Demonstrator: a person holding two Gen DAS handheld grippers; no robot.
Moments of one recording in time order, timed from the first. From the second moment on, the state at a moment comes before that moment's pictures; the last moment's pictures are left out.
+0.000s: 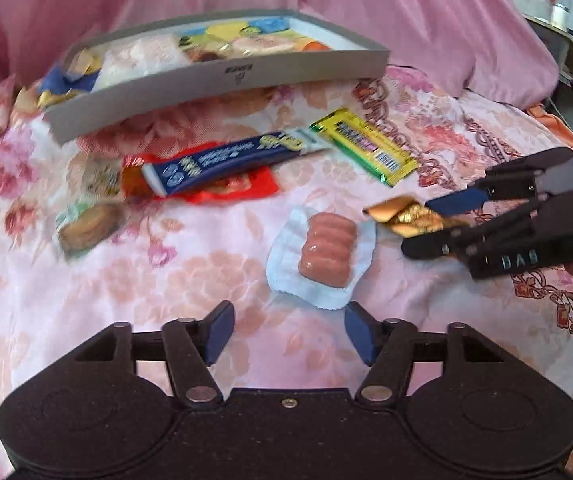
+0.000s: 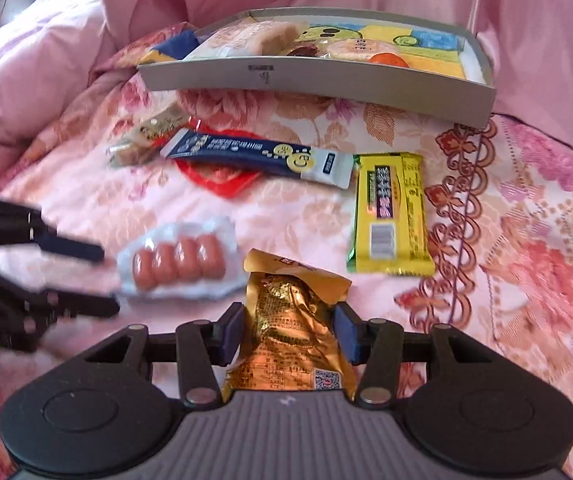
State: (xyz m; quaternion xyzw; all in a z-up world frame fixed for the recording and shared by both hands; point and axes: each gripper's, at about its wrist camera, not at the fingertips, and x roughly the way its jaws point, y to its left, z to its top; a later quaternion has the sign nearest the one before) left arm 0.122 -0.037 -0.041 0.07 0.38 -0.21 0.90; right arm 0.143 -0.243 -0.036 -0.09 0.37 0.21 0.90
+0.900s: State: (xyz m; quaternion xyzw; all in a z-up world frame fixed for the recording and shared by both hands) left arm 0.158 -0.101 -0.050 0.20 0.37 -0.27 0.87; right arm 0.118 -0.265 -0.046 -0.07 0.33 0.20 0.92
